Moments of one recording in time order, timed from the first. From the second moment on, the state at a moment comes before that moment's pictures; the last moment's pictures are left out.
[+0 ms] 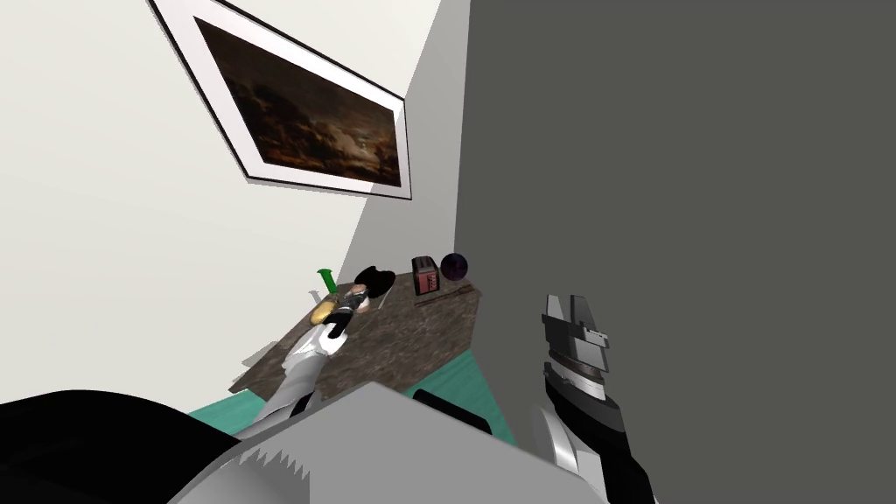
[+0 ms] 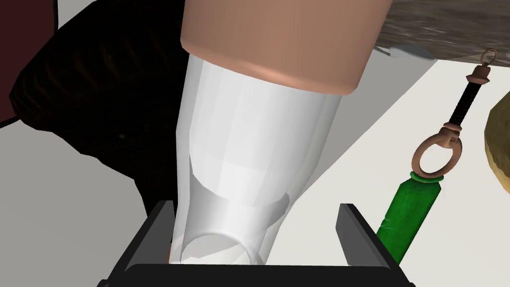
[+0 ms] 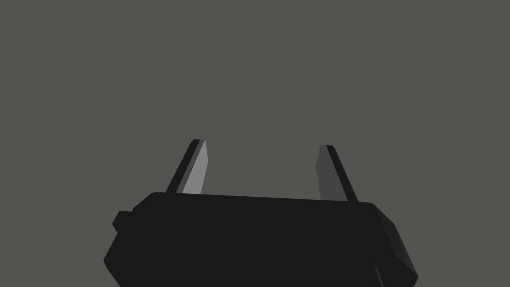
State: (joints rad) left arm -0.05 0.34 0.79 -1.10 -0.91 -0.27 -0.33; right arm 0.51 0.04 0.05 -2.26 0.00 -0.63 0.10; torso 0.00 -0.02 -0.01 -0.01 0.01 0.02
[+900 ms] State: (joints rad) left arm -0.02 0.28 0.89 -1.20 -1.05 -0.20 -0.28; right arm 0.51 0.04 0.05 -2.26 0.00 -0.63 0.10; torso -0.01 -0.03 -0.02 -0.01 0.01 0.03
